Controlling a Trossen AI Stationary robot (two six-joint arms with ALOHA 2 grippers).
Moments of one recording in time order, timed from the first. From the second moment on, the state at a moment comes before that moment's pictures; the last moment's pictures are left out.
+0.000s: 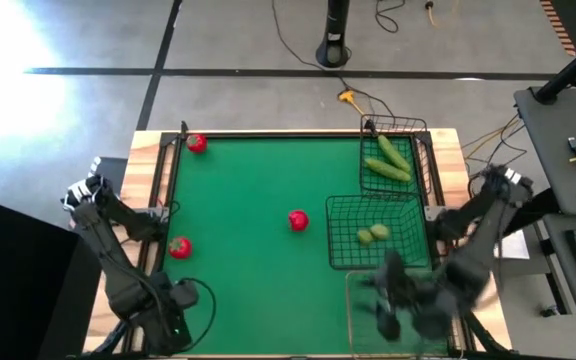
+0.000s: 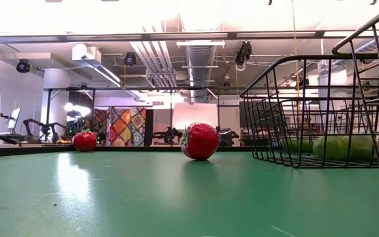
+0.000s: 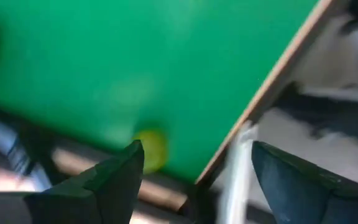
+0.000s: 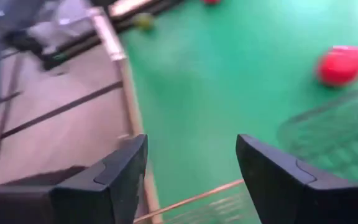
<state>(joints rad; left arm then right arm) -0.99 1.55 1.34 -1.22 0.09 -1.53 0.88 1.50 1.47 -0.83 0.65 1.07</state>
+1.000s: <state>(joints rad) -0.99 1.57 0.97 -0.96 0.38 -1.57 1.14 2.30 2.34 -0.80 0.59 1.00</state>
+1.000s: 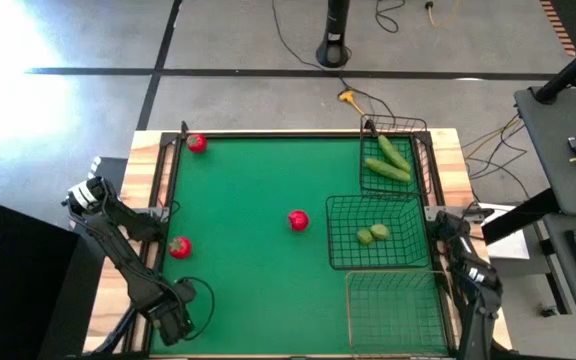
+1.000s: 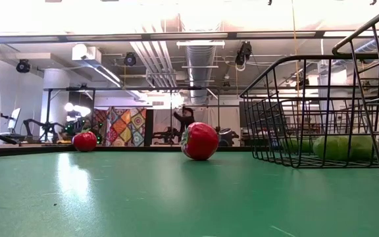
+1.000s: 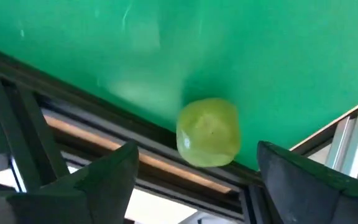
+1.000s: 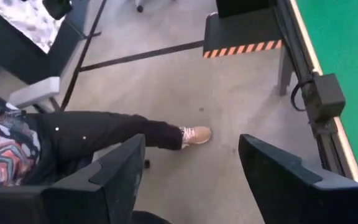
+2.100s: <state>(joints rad) -1.01 1.83 1.01 -0.94 0.47 -1.34 1.14 2.29 2.34 -0.87 0.54 0.98</state>
